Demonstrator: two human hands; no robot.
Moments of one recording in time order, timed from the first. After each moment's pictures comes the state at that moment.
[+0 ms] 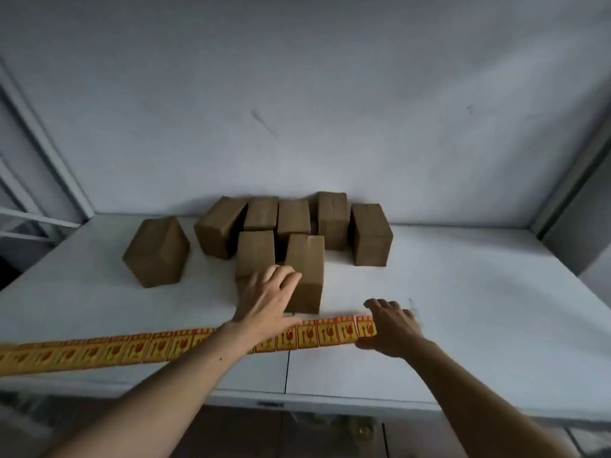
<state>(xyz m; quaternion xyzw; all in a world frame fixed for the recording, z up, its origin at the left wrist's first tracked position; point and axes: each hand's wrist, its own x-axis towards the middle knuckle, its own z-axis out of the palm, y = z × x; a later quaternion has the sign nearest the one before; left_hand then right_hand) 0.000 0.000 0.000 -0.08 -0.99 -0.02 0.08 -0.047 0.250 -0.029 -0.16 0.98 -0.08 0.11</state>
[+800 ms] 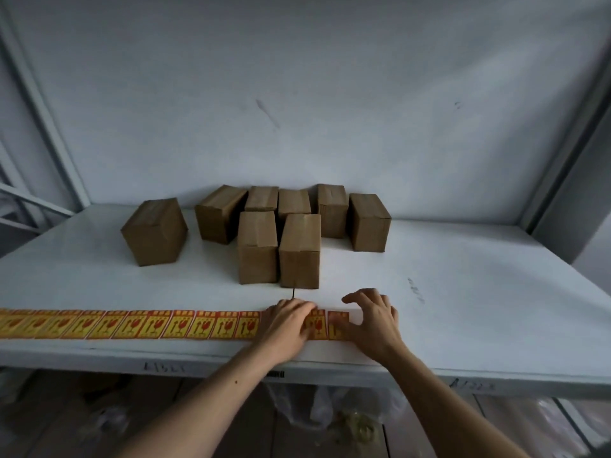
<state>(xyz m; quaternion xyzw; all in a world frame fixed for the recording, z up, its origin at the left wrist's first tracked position) 0.046 0.036 -0.090 -0.07 -0.97 -0.20 0.06 0.013 0.218 -0.080 -0.13 0.96 -0.26 -0.04</state>
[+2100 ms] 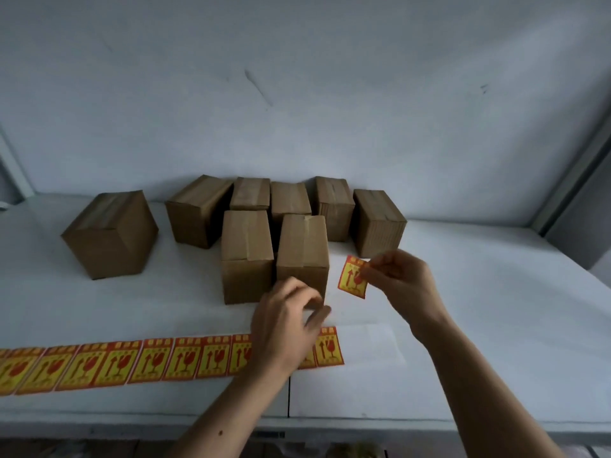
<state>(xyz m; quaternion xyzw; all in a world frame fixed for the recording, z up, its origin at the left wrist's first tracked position) -0.002 0.030 -0.078 -0.05 -0.92 -0.29 0.27 -0.057 0.208 -0.019 -0.06 0.80 -0.59 -0.05</state>
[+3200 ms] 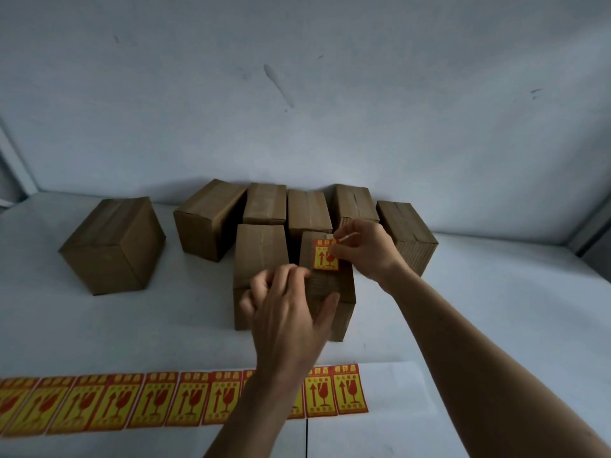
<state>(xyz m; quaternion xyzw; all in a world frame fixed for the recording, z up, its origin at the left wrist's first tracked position) -0.042 0.011 -0.057 0.11 -0.92 -0.23 0.31 -0.161 0.126 0.008 -0.14 0.87 -0.46 0.02</state>
